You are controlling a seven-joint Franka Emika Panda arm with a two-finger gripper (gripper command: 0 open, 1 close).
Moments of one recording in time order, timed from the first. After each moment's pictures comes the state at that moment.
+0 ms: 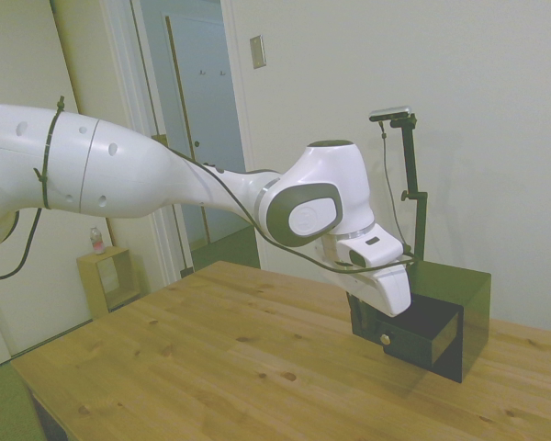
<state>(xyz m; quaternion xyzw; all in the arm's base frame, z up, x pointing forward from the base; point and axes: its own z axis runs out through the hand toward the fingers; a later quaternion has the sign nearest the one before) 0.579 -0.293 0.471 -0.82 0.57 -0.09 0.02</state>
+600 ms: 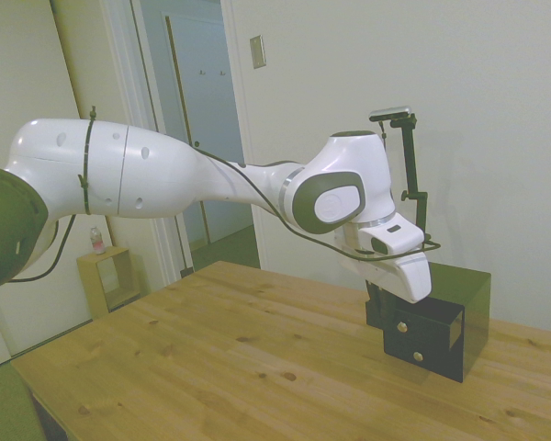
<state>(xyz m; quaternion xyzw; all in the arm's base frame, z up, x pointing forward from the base) 0.612 -0.311 0.478 -0.81 0.58 -0.09 0.02</state>
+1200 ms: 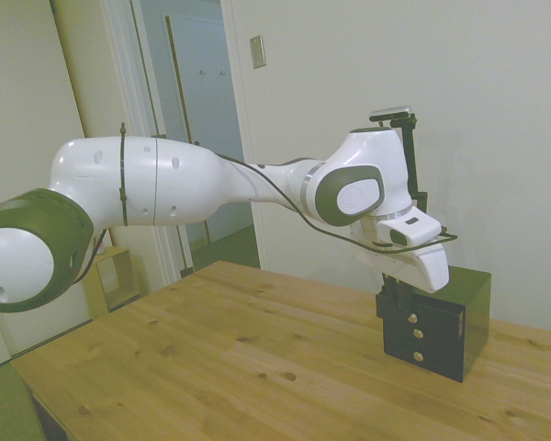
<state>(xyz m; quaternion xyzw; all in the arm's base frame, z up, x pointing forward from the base) 0.648 -0.327 0.482 -0.81 0.58 -0.09 0.01</state>
